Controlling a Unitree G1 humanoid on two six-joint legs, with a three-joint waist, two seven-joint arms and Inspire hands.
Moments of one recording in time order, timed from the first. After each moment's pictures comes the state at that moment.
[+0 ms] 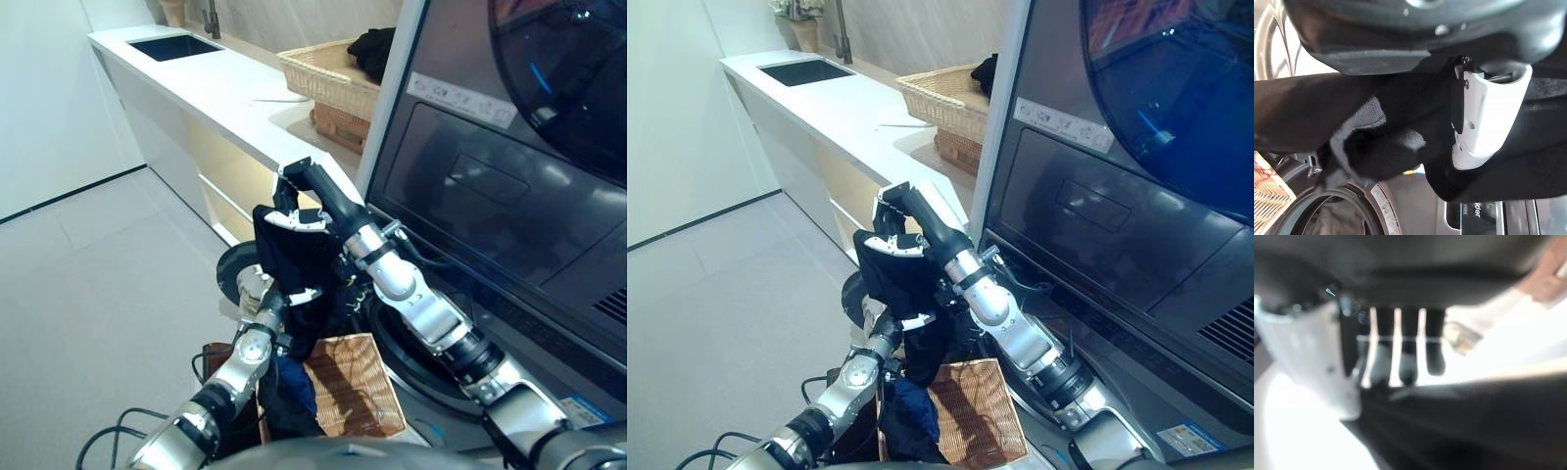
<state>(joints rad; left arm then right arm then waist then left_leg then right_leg) -0.25 0.13 -0.57 0.77 -0.29 -0.31 0.16 -0.44 -0.41 0.55 -0.01 -0.03 -0.19 -0.13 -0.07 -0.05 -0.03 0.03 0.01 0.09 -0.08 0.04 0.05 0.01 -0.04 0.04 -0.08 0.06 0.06</state>
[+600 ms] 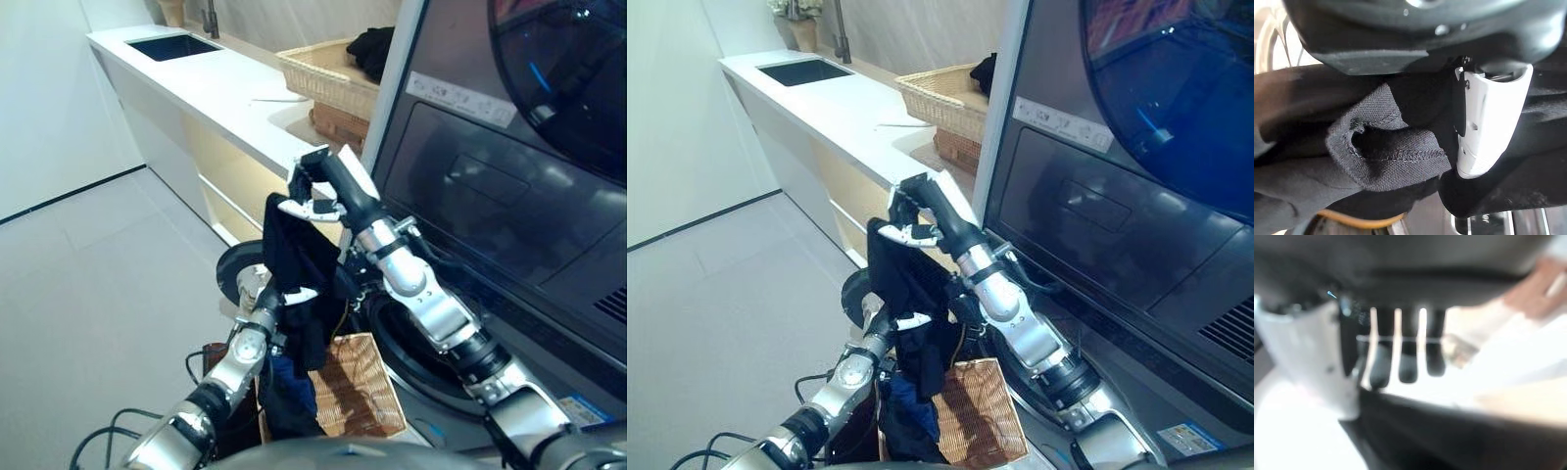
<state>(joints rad) -0.25 0.19 -0.55 0.77 -0.24 -0.31 0.16 -0.38 -0.41 0.40 -0.02 -0.02 -0.20 -0.13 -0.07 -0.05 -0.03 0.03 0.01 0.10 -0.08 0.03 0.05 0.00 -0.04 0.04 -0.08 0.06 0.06</state>
